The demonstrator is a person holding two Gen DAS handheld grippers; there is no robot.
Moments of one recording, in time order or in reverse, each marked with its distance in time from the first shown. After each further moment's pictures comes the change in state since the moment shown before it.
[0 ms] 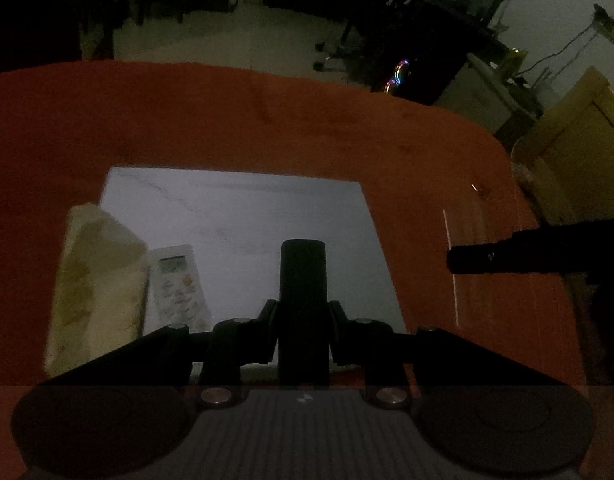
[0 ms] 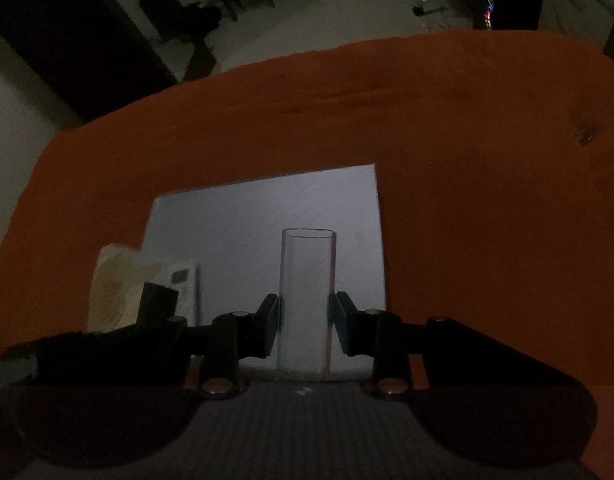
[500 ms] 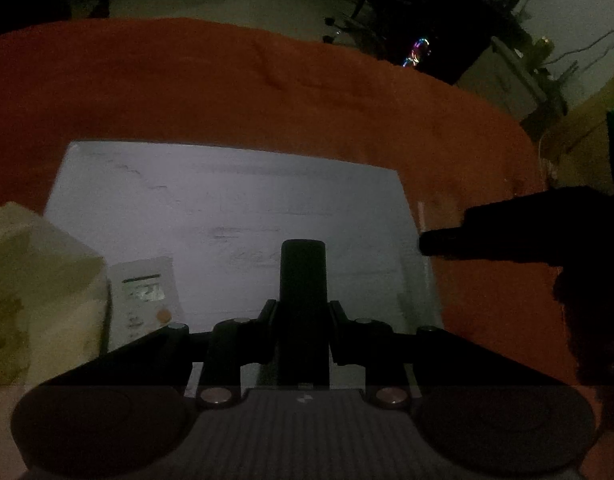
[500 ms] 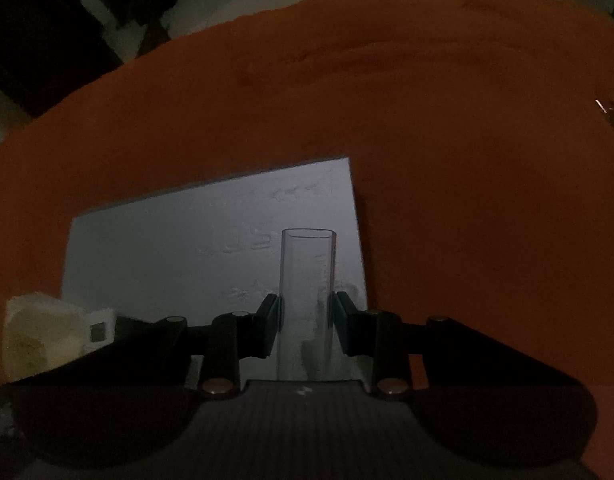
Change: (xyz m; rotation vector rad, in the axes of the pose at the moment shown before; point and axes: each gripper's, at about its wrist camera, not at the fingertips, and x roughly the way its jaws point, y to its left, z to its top) left arm 0.085 0.032 0.024 -0.047 0.086 -0.033; right arm 0.118 -0.043 0.050 0.086 0.078 -0.078
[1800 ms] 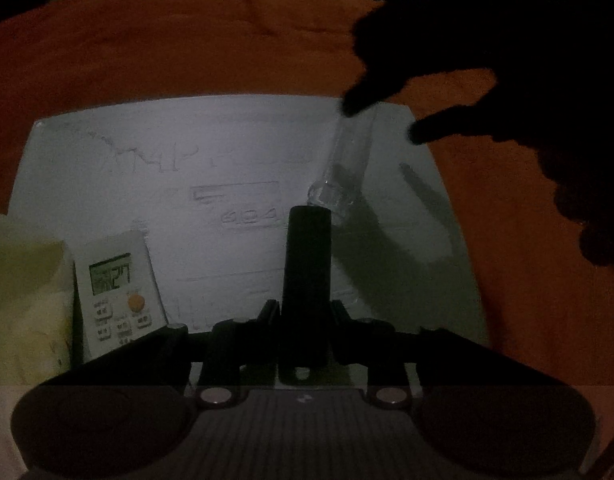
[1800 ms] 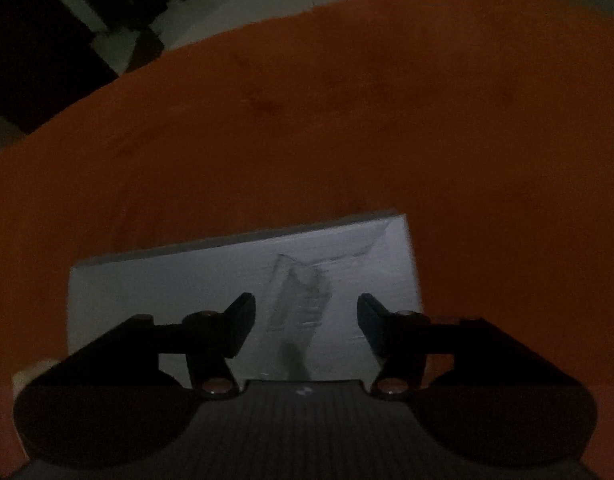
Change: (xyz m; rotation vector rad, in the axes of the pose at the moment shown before) left arm 0.073 -0.017 0.005 0.096 0.151 0.055; right arm 0.059 0.042 0.063 0.053 0.041 0.001
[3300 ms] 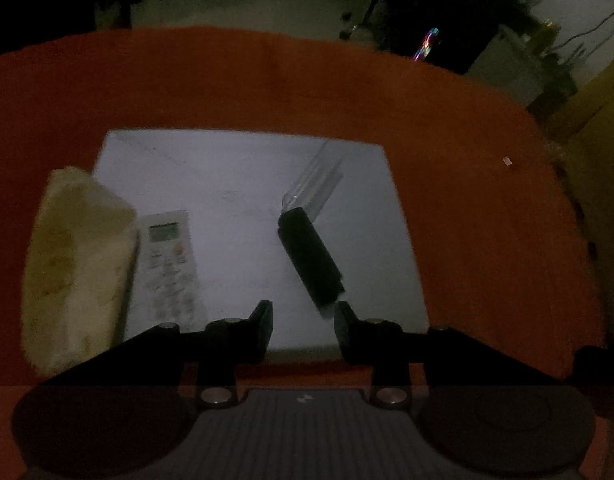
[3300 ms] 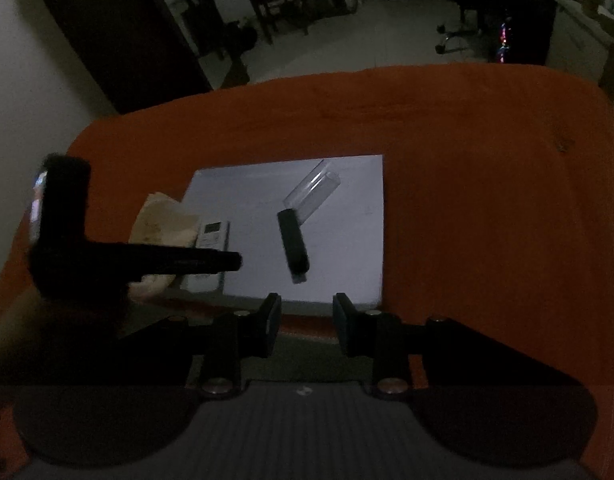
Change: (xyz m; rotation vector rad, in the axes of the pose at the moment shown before) left arm -0.080 -0.025 -0.025 -0.093 -0.094 0.052; right arm -0.216 -0.040 -0.199 -0.237 -0.217 0.098
